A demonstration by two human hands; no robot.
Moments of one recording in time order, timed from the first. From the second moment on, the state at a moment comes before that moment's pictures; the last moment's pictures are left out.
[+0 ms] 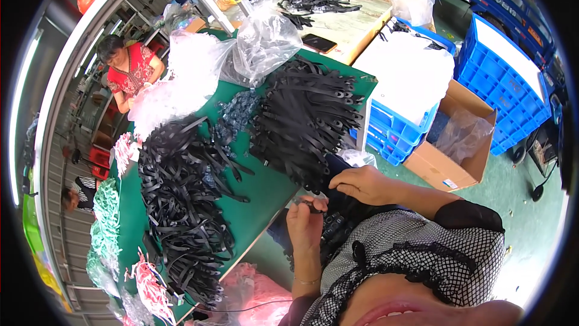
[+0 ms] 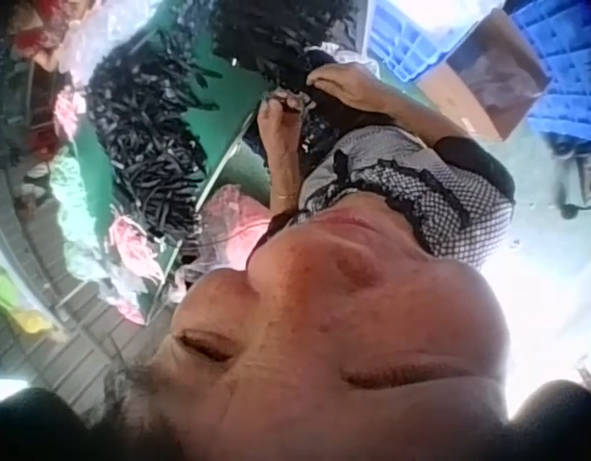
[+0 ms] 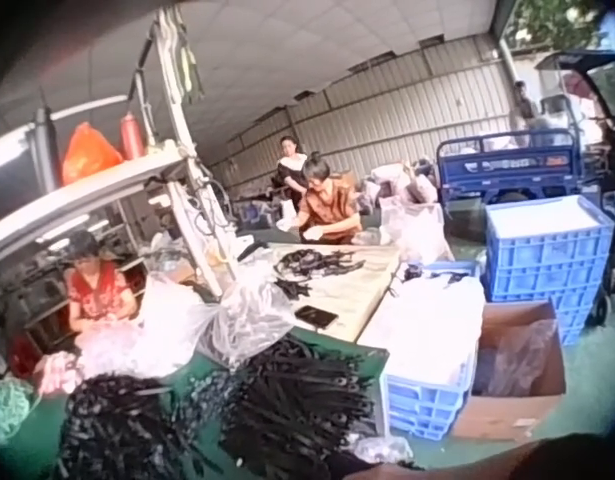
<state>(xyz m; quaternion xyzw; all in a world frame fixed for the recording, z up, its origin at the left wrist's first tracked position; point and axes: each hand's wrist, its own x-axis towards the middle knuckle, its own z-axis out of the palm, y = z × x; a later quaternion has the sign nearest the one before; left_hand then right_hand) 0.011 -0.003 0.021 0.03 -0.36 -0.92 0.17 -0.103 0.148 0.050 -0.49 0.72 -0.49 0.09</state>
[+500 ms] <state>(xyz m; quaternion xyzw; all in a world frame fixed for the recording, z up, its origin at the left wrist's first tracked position) 0.002 0.010 0.023 0.13 -0.64 -0.74 0.15 -0.118 0.154 0.032 -0.52 0.63 -0.52 0.26</state>
